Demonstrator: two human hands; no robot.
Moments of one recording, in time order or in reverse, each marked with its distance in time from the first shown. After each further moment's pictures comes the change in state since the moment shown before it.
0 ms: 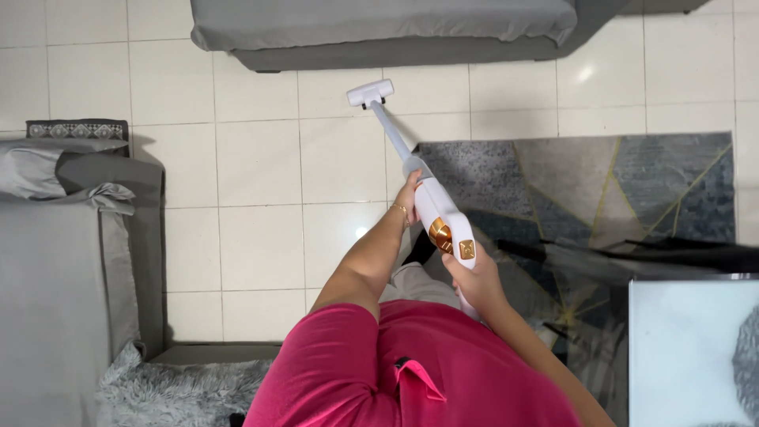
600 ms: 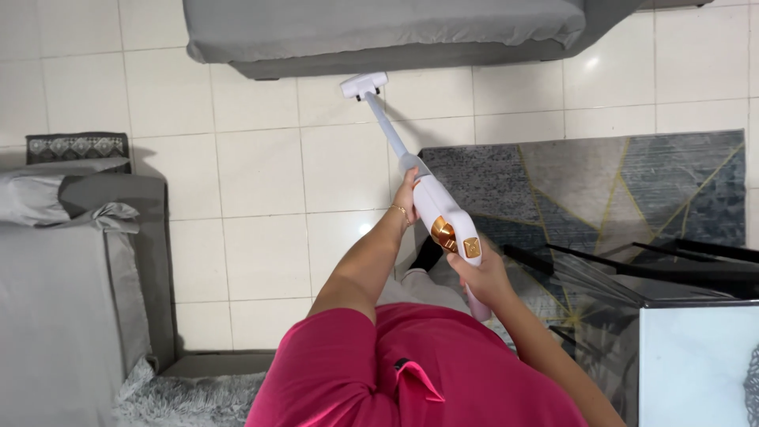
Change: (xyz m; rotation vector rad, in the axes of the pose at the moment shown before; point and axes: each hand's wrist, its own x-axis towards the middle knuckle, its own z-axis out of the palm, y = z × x) left_hand 0.028 0.054 0.003 -0.088 0.051 0.006; right_hand 0.065 -0.029 0.000 -0.069 -0.035 0.066
